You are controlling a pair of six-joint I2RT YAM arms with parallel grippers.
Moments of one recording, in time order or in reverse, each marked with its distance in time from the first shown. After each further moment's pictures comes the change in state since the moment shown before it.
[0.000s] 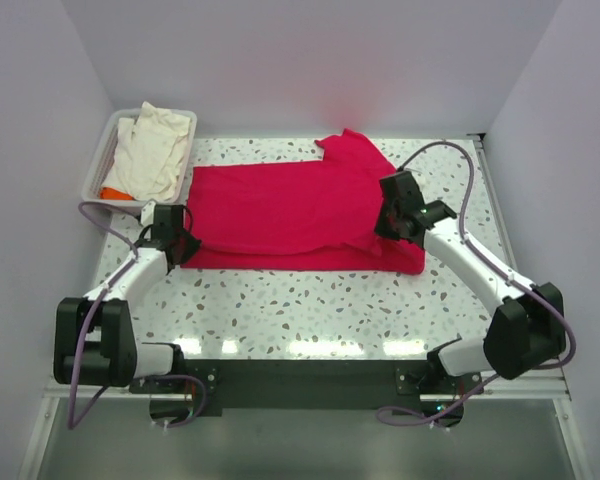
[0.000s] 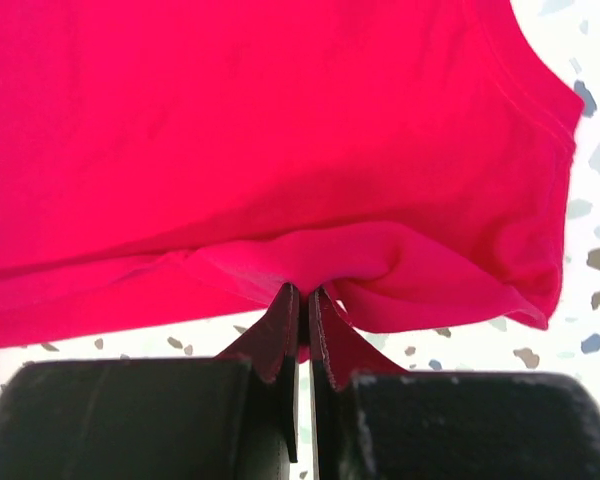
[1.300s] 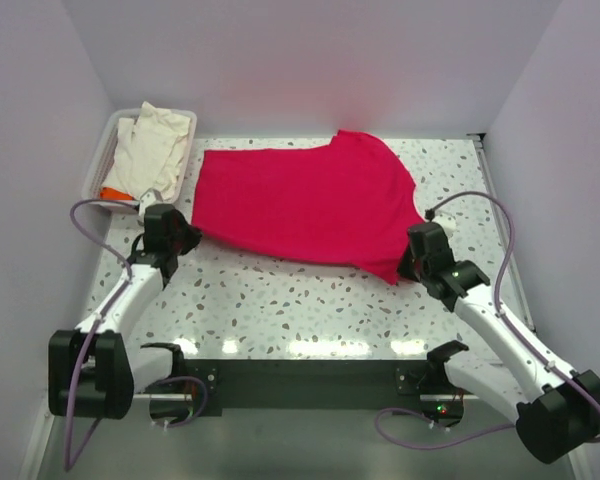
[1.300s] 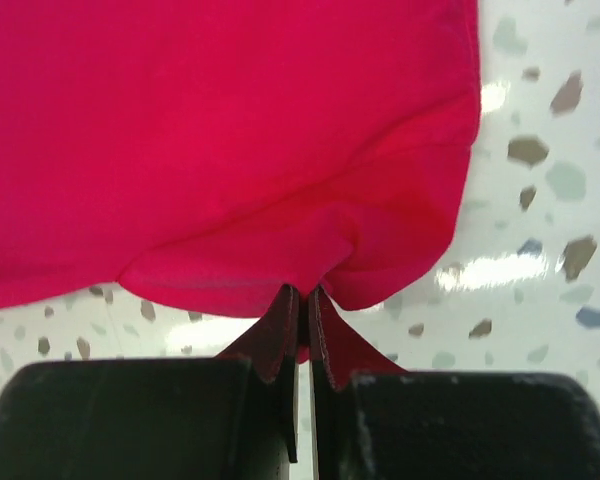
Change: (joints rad) left arm 0.000 -0.109 -0.029 0.225 0.124 0.097; right arm -0.002 -0.433 -0.371 0.066 0.089 0.016
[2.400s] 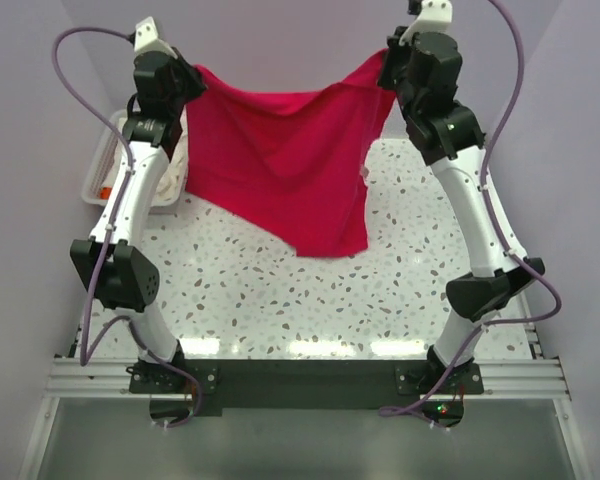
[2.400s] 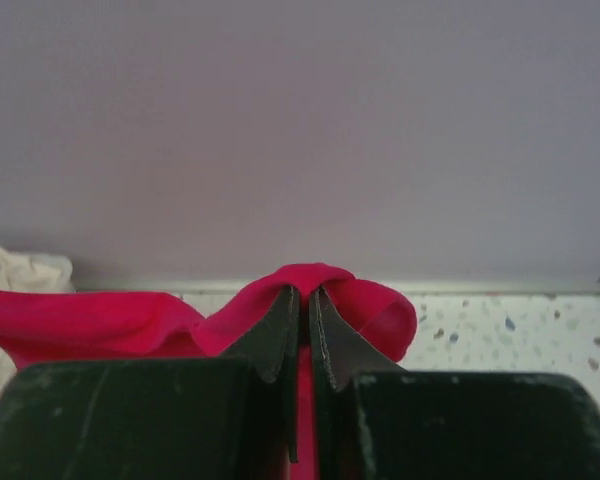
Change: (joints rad) left arm -0.075 0.548 1.180 -0.170 -0.039 0.256; right arm 0.018 0.827 1.506 0.047 -0.002 -0.489
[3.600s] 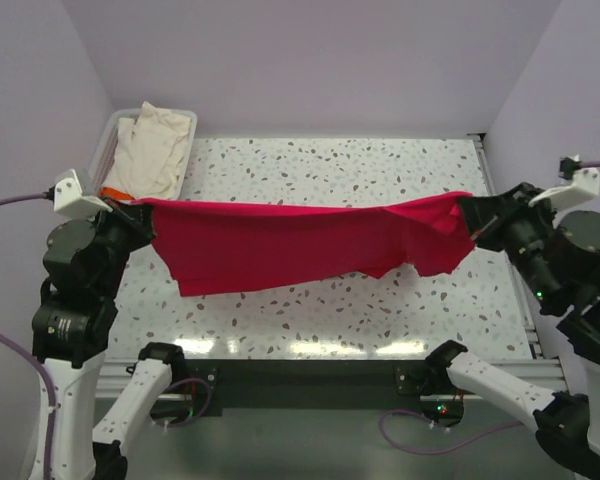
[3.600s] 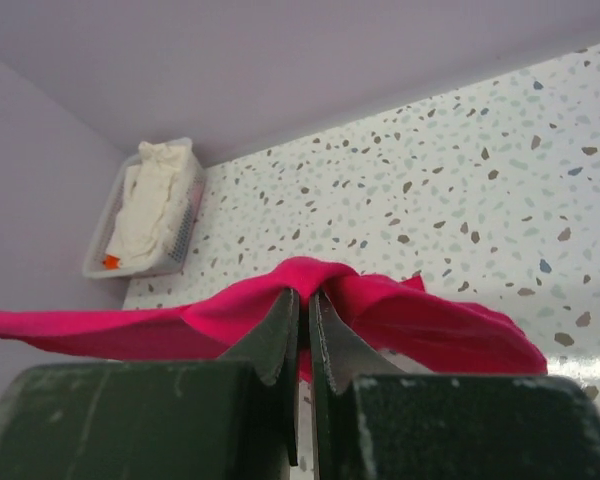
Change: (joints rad) left arm -0.008 -1.075 -0.636 -0.509 -0.070 -0.031; right arm 0.173 -0.921 -0.532 -0.528 0.092 0.435
